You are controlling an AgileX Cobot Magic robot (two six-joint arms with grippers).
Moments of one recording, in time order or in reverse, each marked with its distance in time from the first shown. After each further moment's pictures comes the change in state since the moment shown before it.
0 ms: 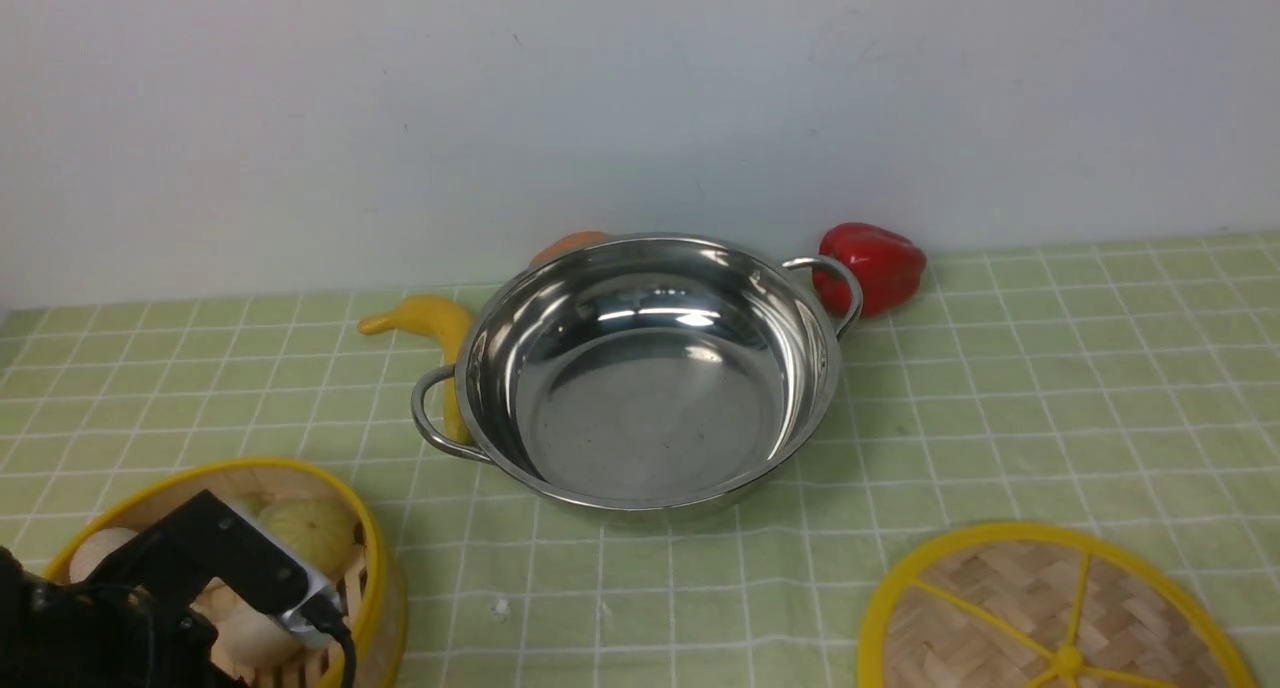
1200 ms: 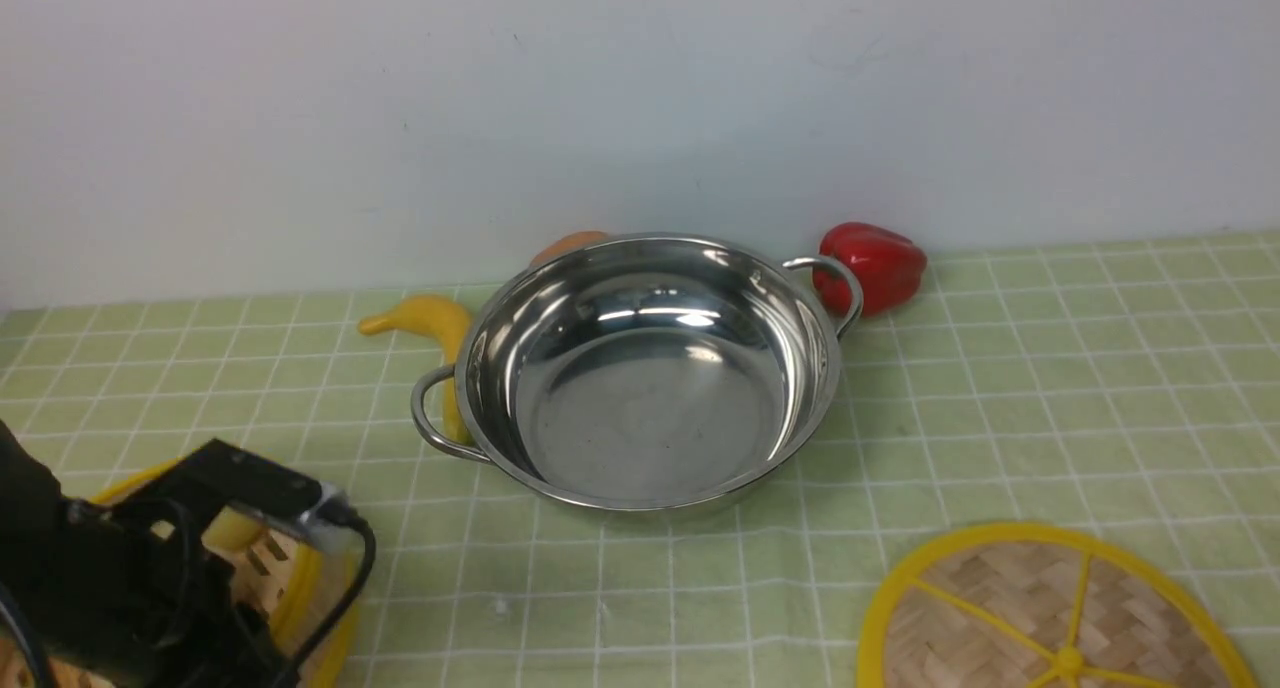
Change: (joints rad) right arm 0.000 0.000 0.000 0.000 0.000 0.000; left arm -0.007 0.108 -0.186 -0.009 0.132 -0.165
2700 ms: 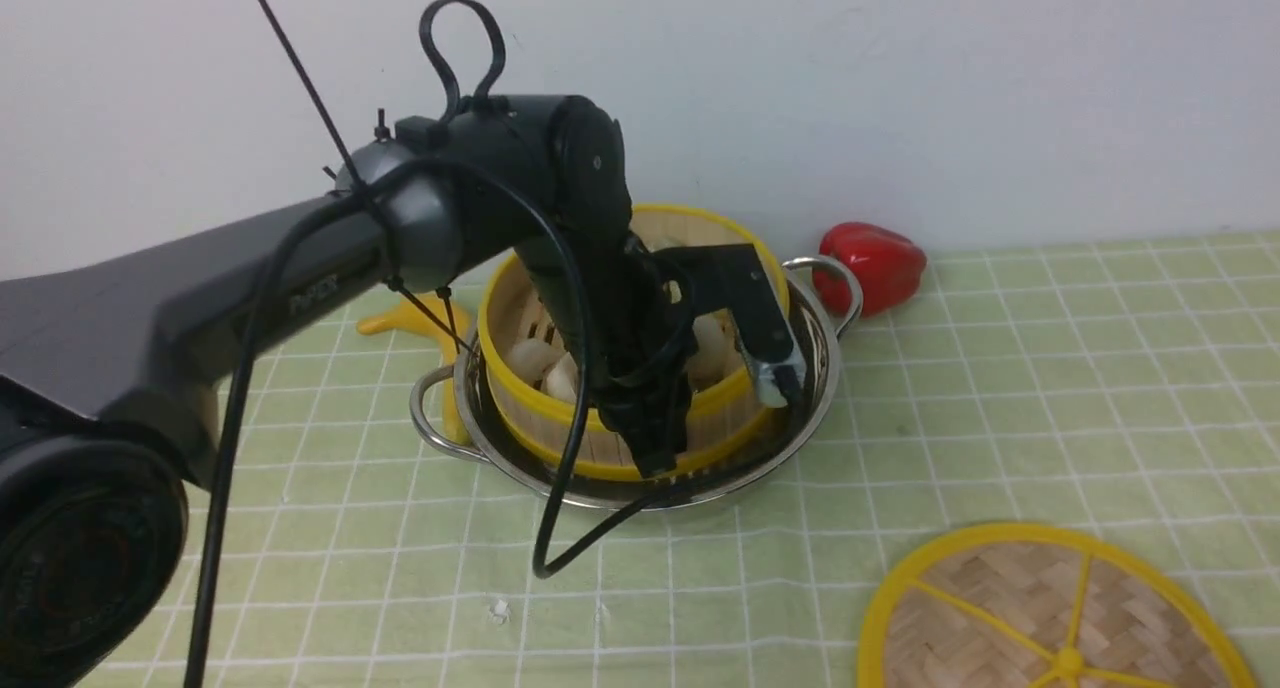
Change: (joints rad) right arm 0.000 0.000 0.000 0.000 0.000 0.000; left arm -0.595 0.697 -0.981 0.193 0.188 0.139
